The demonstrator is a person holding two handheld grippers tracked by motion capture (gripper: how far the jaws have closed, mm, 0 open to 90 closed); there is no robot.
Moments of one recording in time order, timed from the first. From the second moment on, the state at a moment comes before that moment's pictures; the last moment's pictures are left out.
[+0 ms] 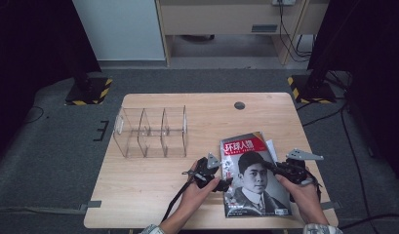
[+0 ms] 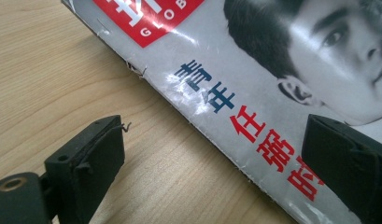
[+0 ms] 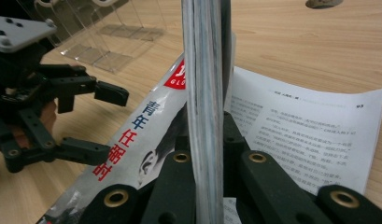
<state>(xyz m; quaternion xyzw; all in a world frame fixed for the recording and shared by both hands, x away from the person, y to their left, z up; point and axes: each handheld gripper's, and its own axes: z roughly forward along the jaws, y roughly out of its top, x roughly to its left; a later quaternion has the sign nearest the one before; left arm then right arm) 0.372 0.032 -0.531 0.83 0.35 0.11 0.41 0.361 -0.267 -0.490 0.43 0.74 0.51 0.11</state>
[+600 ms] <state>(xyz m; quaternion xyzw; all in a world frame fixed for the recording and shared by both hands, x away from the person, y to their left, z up) 0.374 0.025 -0.536 0.84 0.34 0.05 0.42 0.360 -0.262 -0.489 0.42 0.72 0.54 0.08</state>
